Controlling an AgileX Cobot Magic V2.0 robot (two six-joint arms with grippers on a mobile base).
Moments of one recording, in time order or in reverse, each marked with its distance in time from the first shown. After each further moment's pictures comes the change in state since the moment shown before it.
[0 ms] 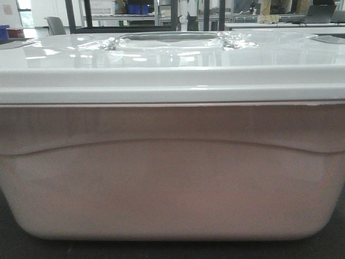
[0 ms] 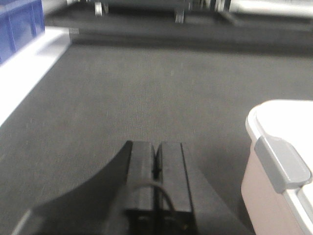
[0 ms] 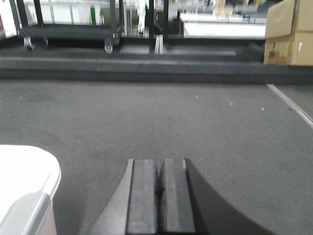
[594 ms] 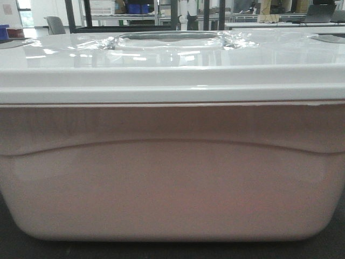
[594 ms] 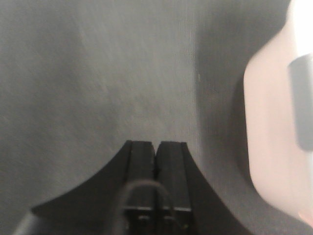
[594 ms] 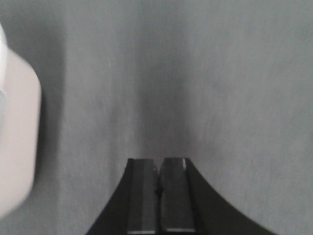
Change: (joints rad) left arm 0.000 0.680 -0.383 -0.074 0.496 0.000; right arm 0.000 0.698 -0.483 0.000 0.748 0.000
